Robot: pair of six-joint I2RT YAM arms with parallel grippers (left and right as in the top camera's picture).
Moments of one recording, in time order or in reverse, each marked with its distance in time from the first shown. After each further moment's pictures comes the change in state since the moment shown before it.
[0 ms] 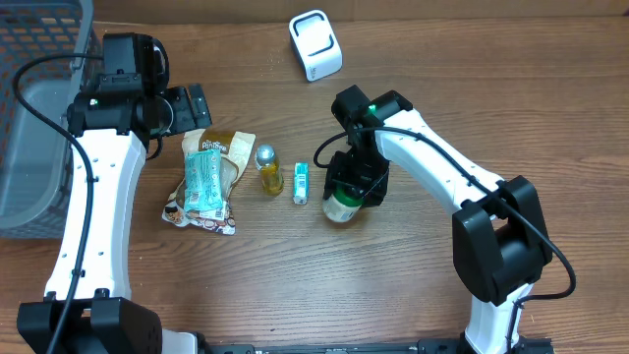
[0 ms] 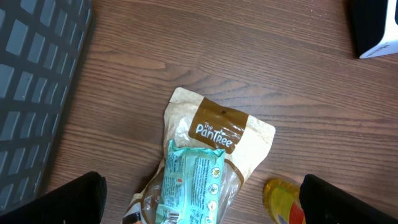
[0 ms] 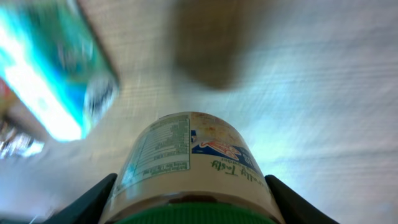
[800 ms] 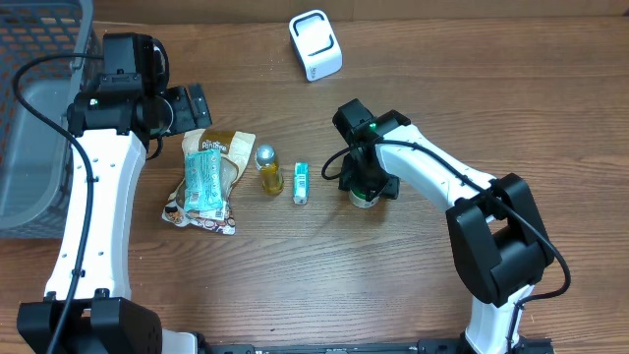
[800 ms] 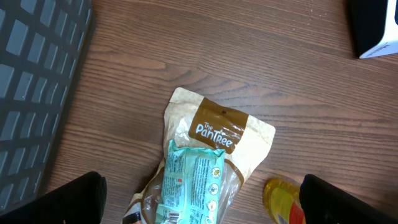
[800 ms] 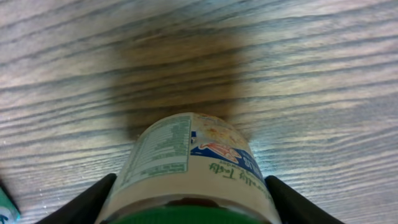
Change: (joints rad) left arm 0.000 0.000 0.000 0.000 0.000 0.000; right arm 0.000 -0.008 -0.165 0.268 0.397 -0.001
